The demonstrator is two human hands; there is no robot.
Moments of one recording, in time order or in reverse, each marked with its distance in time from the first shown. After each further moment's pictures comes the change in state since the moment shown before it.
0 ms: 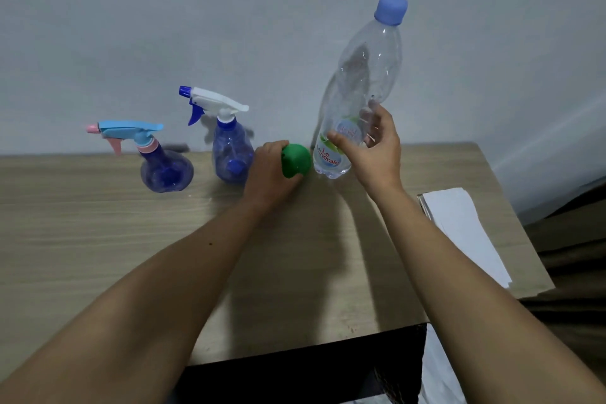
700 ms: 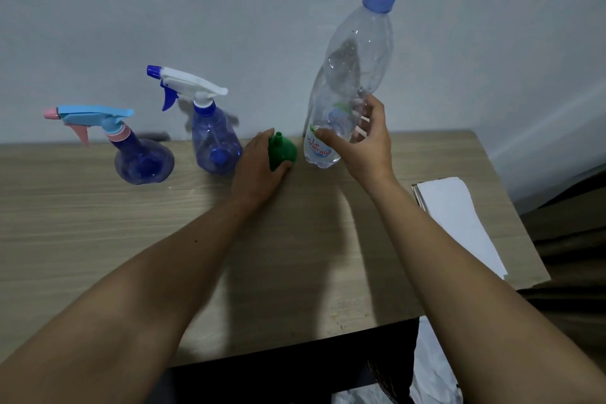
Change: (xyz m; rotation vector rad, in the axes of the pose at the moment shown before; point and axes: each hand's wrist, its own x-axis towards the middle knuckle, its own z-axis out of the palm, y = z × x) left_hand -0.008 -0.006 0.017 -0.064 -0.010 -0.046; right_hand 0.008 0.024 -0.009 -0.039 -0.086 0.033
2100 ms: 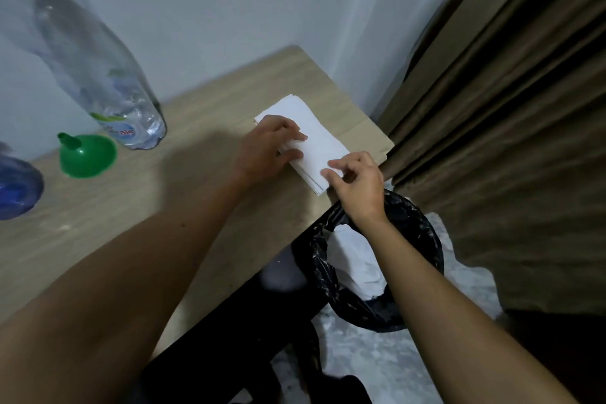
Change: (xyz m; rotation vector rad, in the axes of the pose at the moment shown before) left_hand -0.050 0.175 0.192 -0.052 -0.481 0.820; right_hand -0.188 0.120 -0.232 -0.482 0.461 0.233
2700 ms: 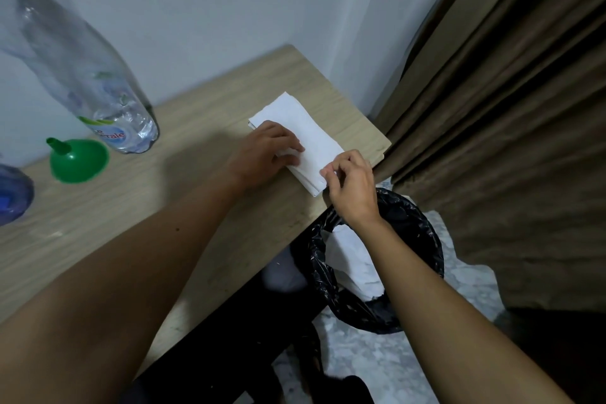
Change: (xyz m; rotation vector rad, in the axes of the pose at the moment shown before) left_hand 0.005 -0.006 0.004 0.040 -0.064 0.143; right_hand 0.000 0.004 0.005 -0.129 -0.026 -0.099
